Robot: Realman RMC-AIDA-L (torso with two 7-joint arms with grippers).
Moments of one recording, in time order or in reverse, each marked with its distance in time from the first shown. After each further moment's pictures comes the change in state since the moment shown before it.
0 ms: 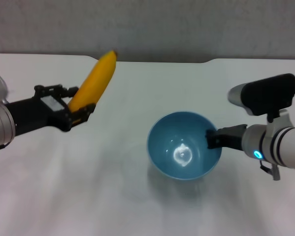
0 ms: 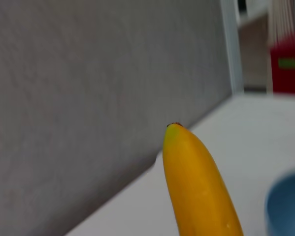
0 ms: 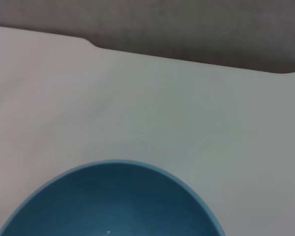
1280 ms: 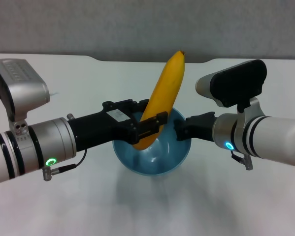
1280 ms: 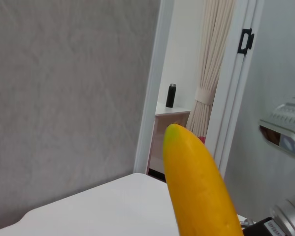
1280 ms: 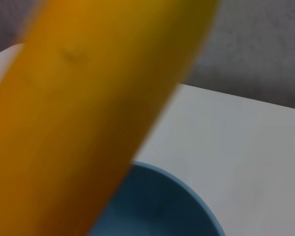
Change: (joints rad) left arm -0.055 -0.001 0.261 0.158 -0.431 -0.004 -0.002; right arm 0.074 0.007 -0.081 0.048 0.039 0.025 0.000
